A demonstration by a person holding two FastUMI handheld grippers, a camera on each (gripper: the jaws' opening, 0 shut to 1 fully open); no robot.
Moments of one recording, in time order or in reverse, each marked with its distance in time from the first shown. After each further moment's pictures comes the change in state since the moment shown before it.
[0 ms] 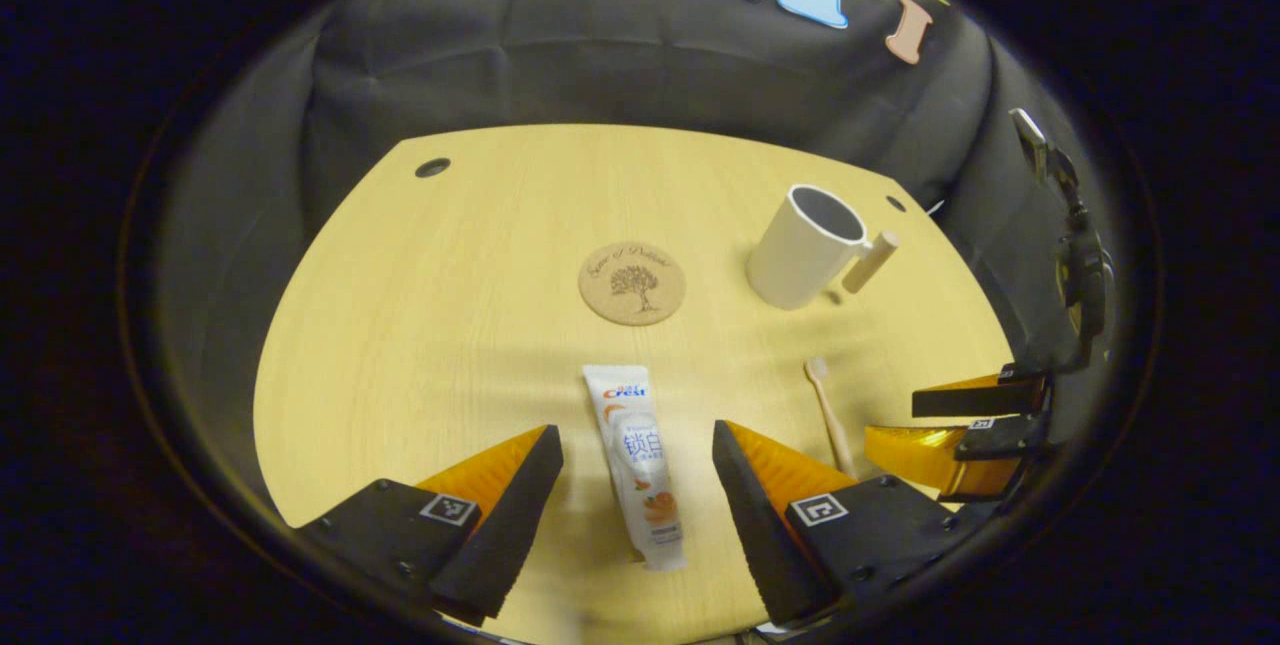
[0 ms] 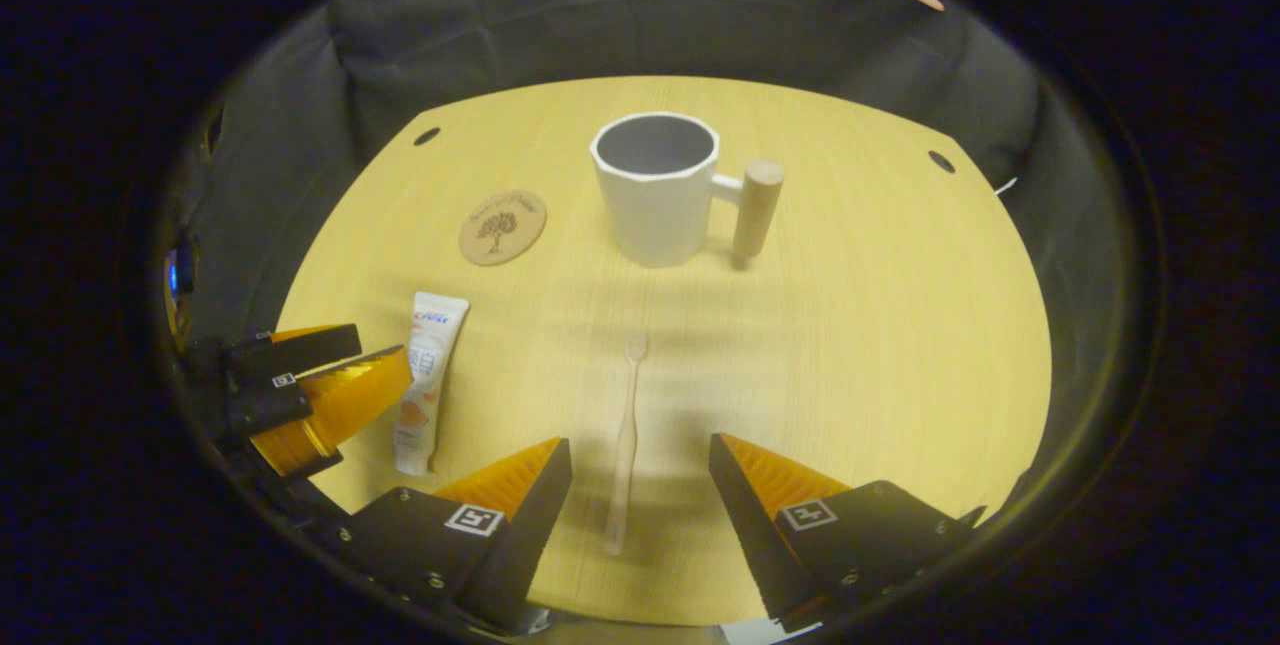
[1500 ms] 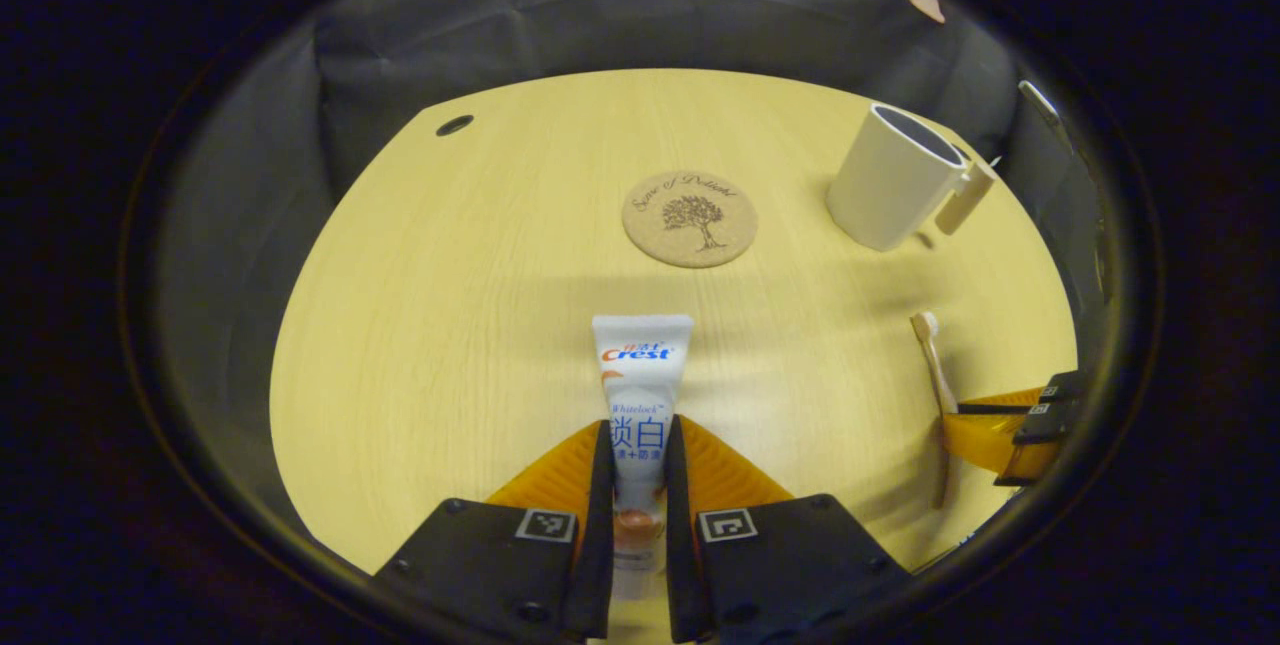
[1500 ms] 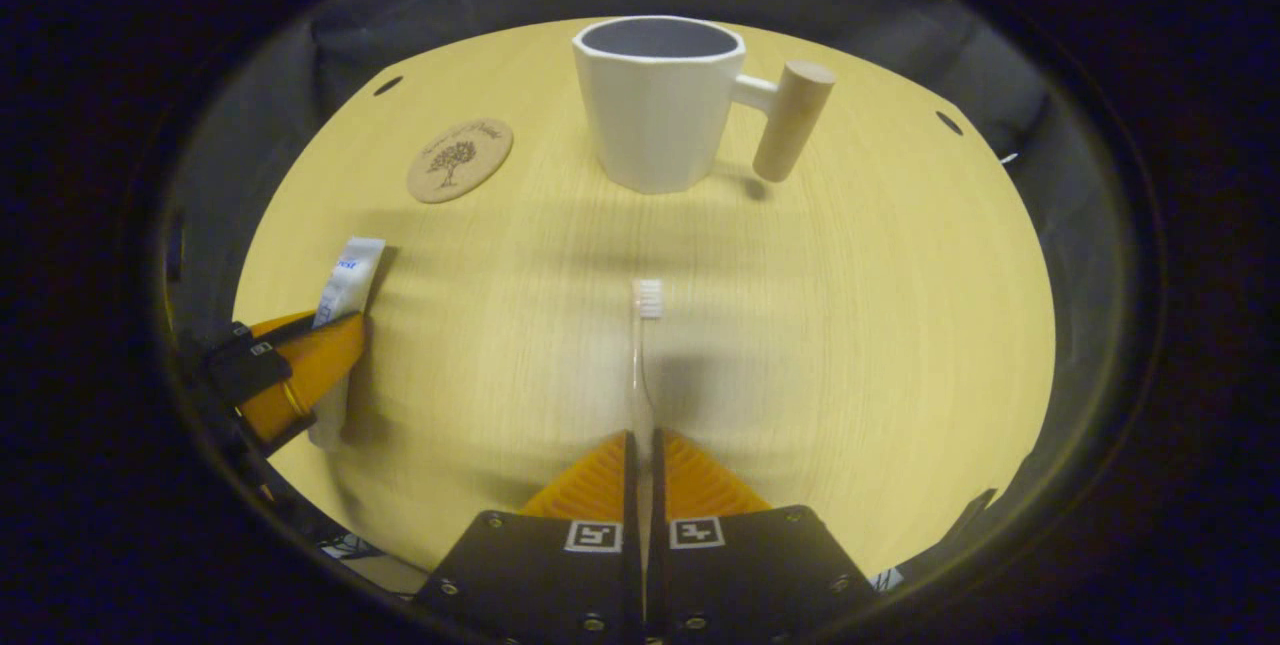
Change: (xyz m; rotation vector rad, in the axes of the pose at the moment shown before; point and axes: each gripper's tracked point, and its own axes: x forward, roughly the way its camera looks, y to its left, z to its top) left arm 0.039 0.031 -0.028 0.032 0.098 0.166; right arm 0.045 -0.001 -0.027 0.012 0.132 -0.071
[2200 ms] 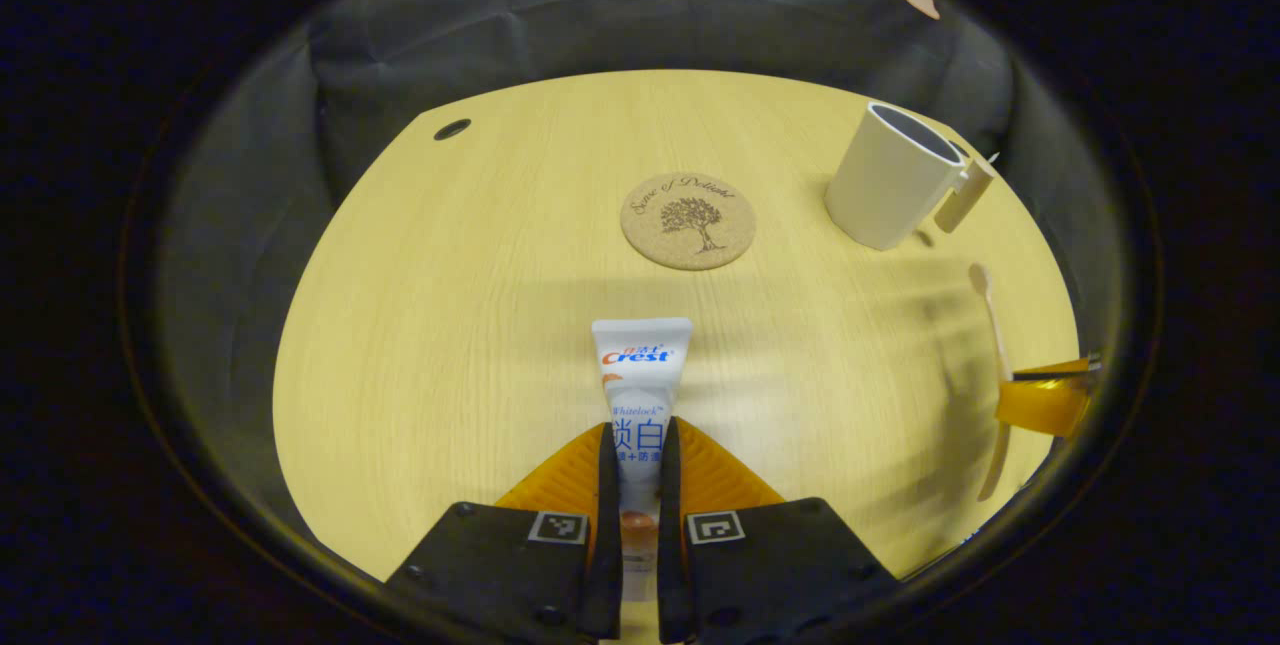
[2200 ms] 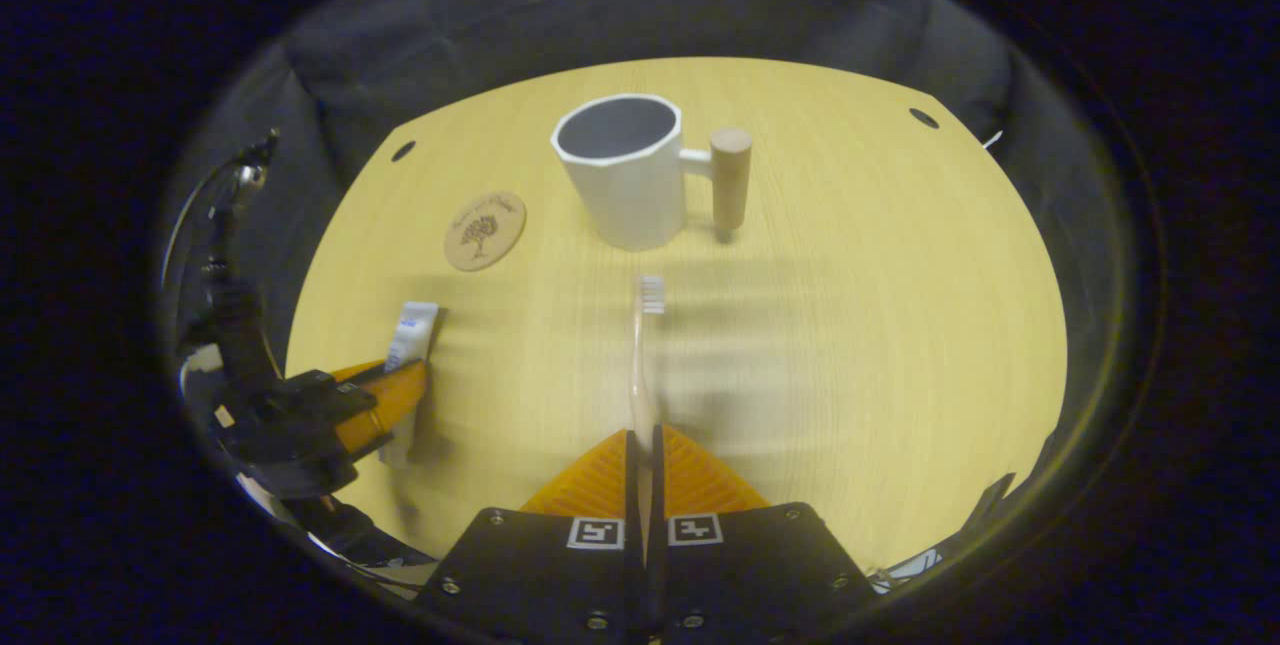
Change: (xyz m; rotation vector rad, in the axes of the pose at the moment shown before) left arm 0.000 0.001 0.003 0.004 -0.009 0.003; right arm -0.075 -0.004 0.030 0.113 -0.150 0.123
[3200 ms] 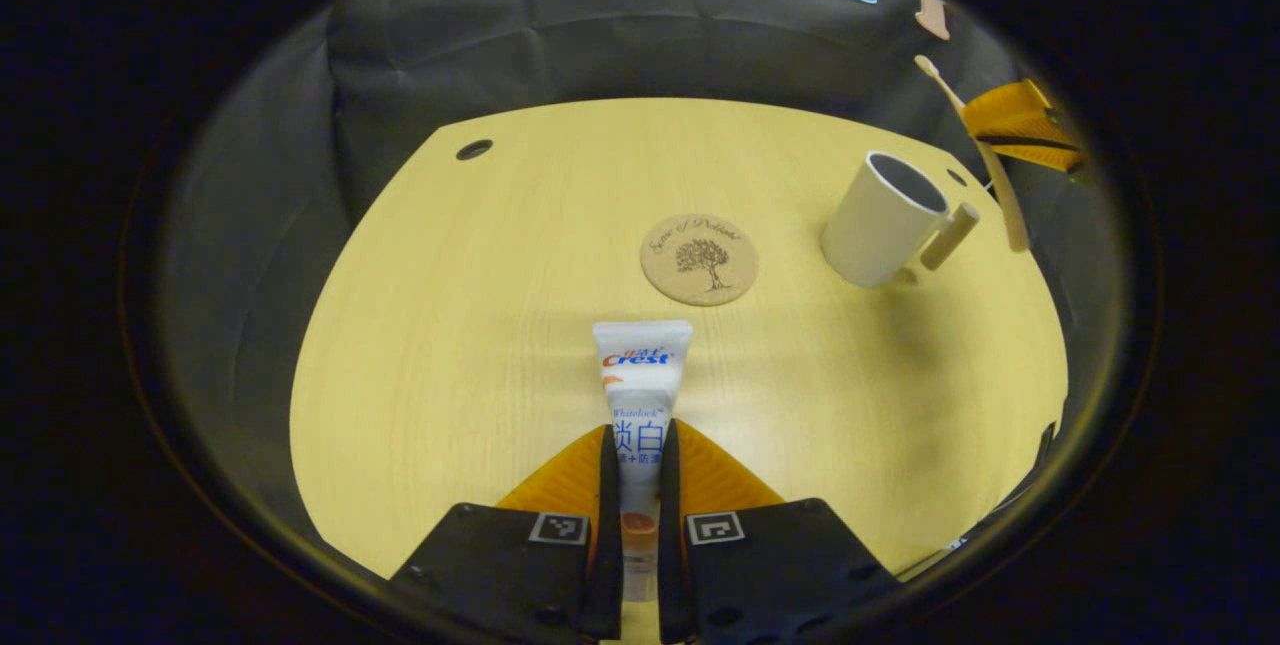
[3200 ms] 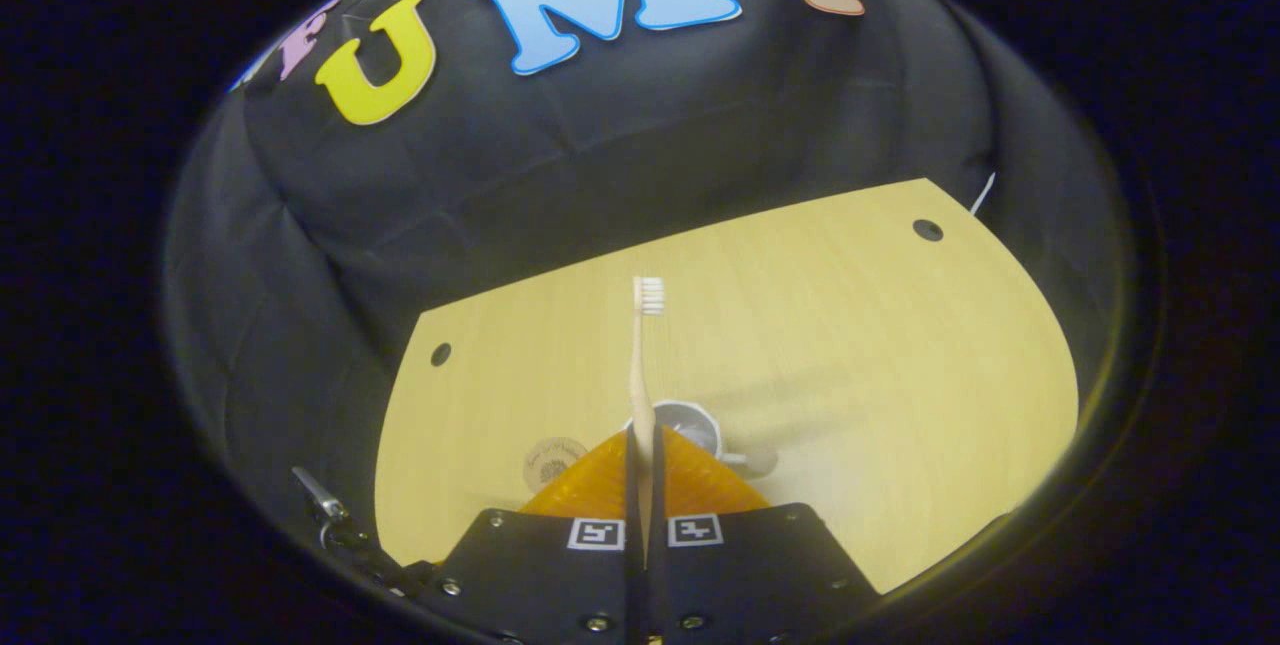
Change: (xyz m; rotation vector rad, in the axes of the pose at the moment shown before) left arm -0.041 0.011 0.027 -0.050 -0.067 -0.025; right arm -0.024 0.024 0.205 0.175 -0.364 0.070
